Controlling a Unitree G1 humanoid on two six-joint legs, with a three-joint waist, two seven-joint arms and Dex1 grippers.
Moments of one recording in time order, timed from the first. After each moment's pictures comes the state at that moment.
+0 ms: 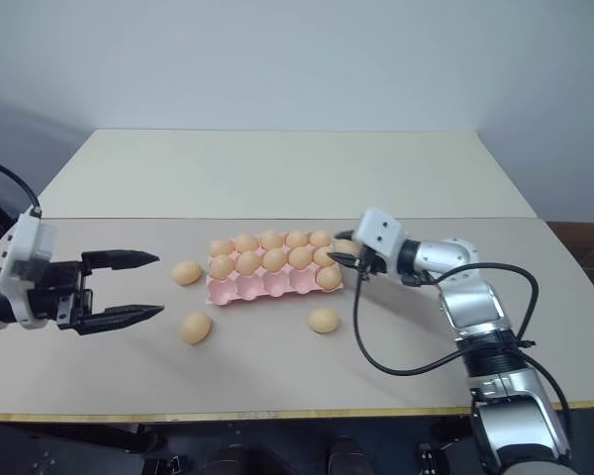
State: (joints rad) left arm -0.18 1.00 0.40 -0.27 -0.75 0.51 -1.26; right arm -0.67 -0.52 0.14 0.06 0.11 0.15 0.94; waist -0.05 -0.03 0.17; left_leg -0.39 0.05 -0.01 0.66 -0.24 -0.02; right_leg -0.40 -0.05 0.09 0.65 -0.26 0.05
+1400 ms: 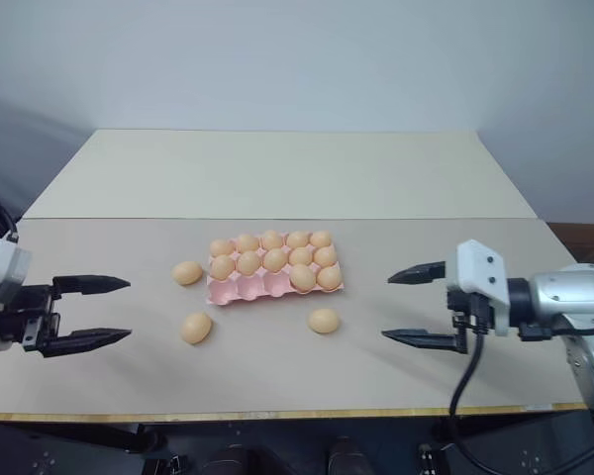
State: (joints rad) left arm 0.04 1.06 0.49 -0.14 -0.66 0.42 -1.43; right arm -0.17 -1.01 -0.27 -0.37 0.54 0.40 1.33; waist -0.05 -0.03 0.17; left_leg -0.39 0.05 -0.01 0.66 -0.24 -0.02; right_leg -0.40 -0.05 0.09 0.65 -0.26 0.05
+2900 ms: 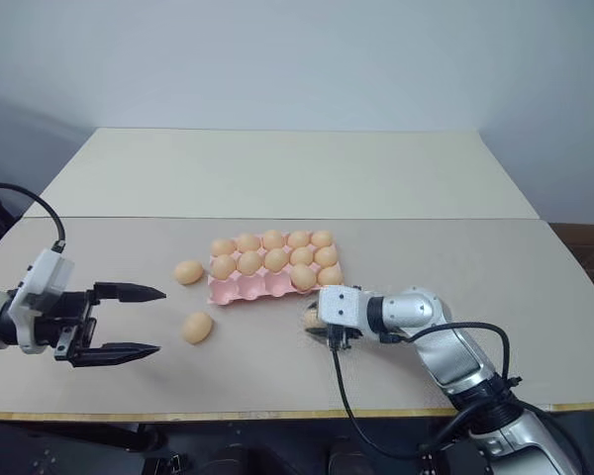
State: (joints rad) left arm -0.07 1.01 0.36 -0.22 -0.70 0.43 -1.39; right arm -0.48 -0.58 0.33 -0.20 0.02 0.29 1.00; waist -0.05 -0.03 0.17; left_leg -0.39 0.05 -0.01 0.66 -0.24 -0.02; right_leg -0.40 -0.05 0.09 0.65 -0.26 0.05
